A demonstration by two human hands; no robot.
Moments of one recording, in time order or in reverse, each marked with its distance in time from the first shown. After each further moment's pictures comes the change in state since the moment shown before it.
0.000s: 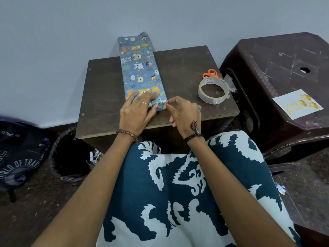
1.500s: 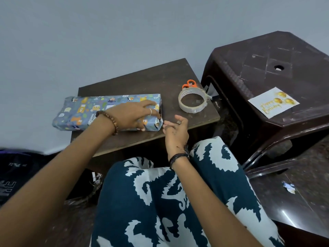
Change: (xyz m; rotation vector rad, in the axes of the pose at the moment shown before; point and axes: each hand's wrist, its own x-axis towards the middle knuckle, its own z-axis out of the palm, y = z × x) left_hand 0.102 0.023 -0.036 0.067 -1.257 0.292; right_hand -0.020 0.005 0.006 0.820 0.274 0.511
